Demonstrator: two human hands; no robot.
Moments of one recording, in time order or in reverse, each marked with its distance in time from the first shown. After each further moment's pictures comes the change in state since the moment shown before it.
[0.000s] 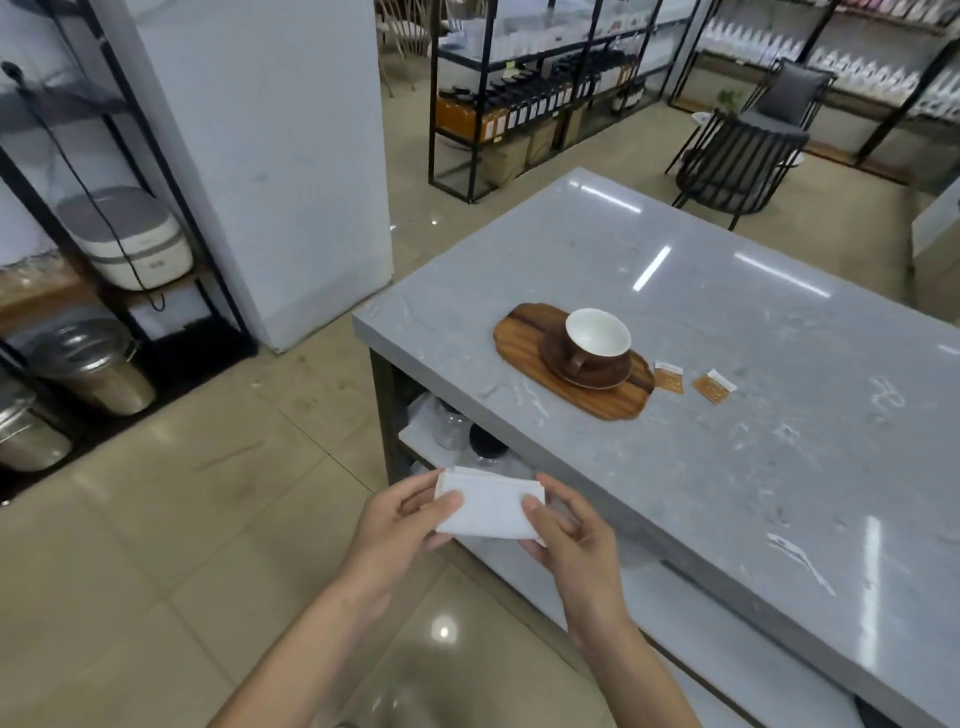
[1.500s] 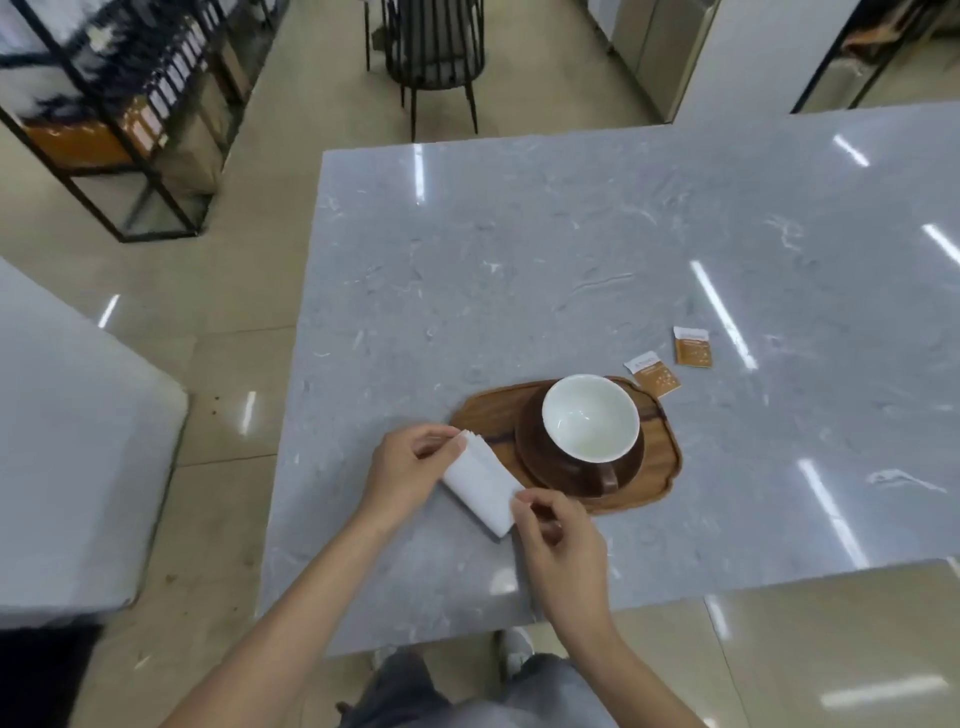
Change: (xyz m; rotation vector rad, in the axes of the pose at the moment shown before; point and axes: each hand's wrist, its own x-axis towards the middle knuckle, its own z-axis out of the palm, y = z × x) left_hand 0.434 0.120 0.063 0.765 -0.586 0.124; right_hand 0.267 -0.011 0.123 -0.282 0.839 -0.055
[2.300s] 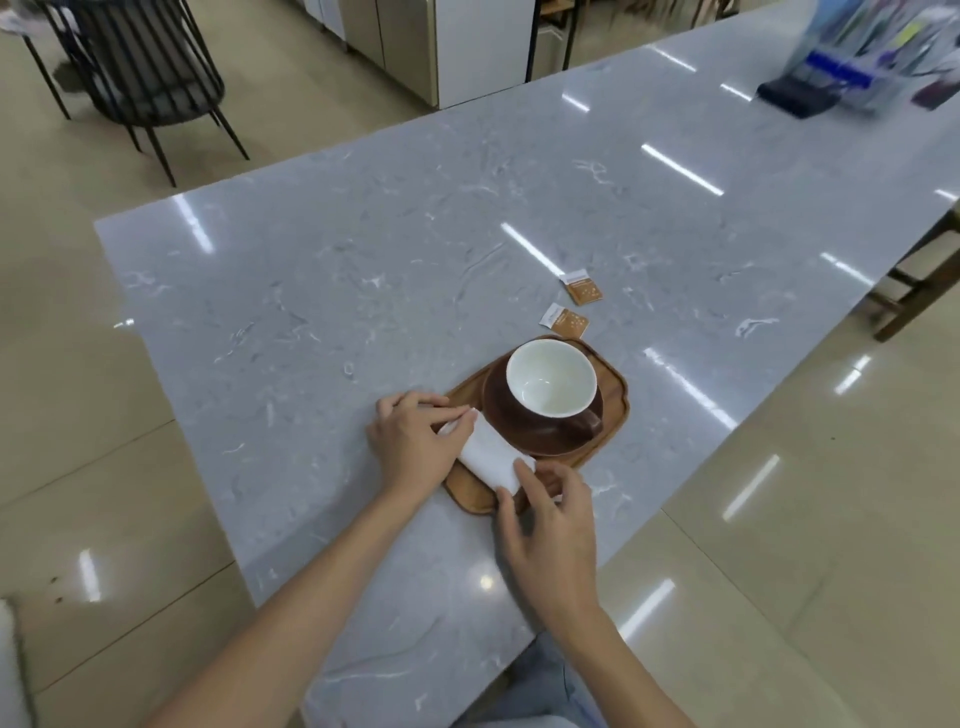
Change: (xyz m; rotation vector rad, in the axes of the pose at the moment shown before) left_hand 0.076 0.011 0.019 0.542 -0.156 0.480; right_hand -0.018 -0.007 0.086 -0.579 0.536 -0.033
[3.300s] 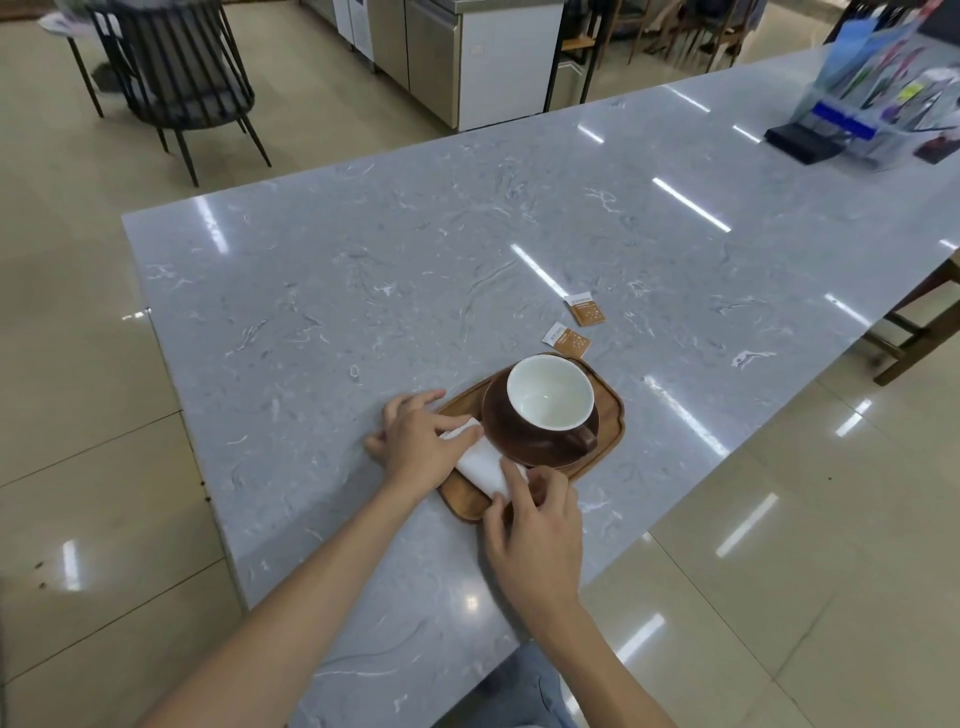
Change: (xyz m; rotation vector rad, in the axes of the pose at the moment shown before) left_hand 0.002 0.001 0.004 0.001 -0.137 -0.089; right_hand 0.009 -0.014 -0.006 -0.151 -0.057 0.002
